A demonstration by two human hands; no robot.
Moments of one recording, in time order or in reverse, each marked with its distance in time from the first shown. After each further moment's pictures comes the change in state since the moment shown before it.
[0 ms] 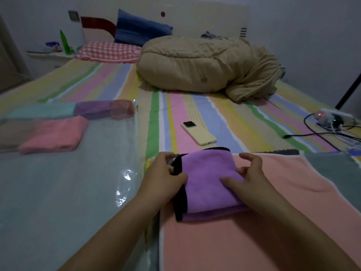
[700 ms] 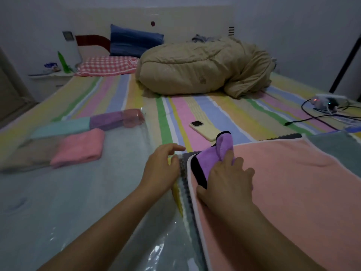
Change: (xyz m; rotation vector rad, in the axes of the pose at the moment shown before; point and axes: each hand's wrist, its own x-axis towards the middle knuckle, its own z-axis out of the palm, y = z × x) left_hand 0.003 -0.017 -0.062 0.261 0.030 0.424; right_hand -0.063 -0.076 0.084 -1.048 0.149 -0.056
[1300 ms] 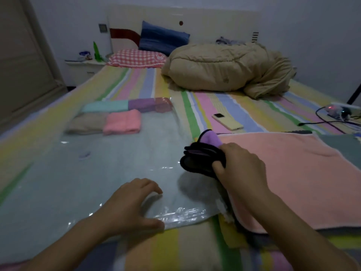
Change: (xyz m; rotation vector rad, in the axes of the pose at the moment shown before) left_hand -0.178 -0.070 -0.132 0.513 -0.391 0.171; right_hand -0.096 -0.020 -0.047 0.342 0.232 -0.242
